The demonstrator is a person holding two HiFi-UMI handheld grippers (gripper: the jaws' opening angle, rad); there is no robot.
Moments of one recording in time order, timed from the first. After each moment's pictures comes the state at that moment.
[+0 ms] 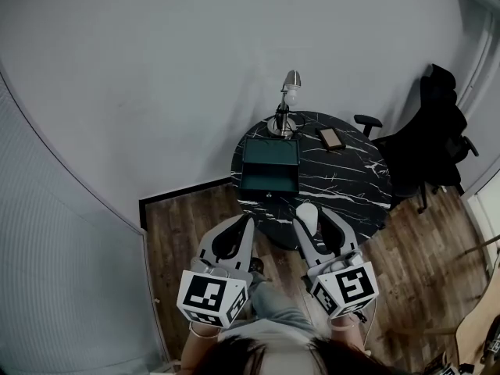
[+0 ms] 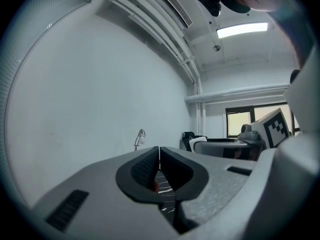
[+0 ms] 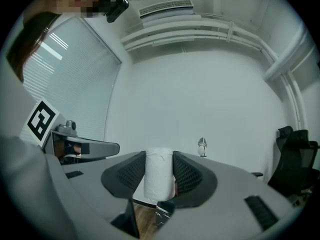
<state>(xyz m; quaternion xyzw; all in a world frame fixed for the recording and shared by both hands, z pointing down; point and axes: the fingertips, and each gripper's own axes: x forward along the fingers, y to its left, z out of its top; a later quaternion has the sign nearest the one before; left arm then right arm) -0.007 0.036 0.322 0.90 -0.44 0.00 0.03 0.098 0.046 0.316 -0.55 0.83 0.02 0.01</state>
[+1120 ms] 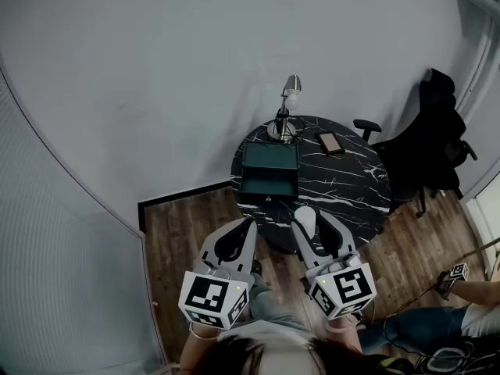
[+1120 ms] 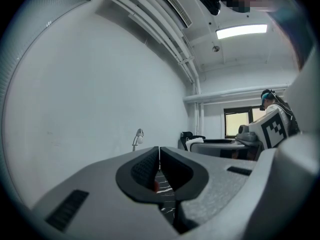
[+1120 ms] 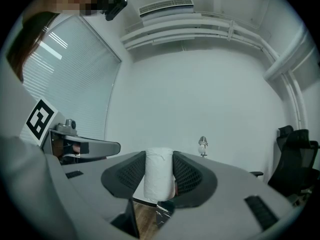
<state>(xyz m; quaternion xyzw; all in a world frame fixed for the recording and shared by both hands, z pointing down) -0.003 0.036 0.324 0.90 -0.43 0.00 0.03 0.096 0.043 0.322 -0.55 0.83 0.02 0.00</state>
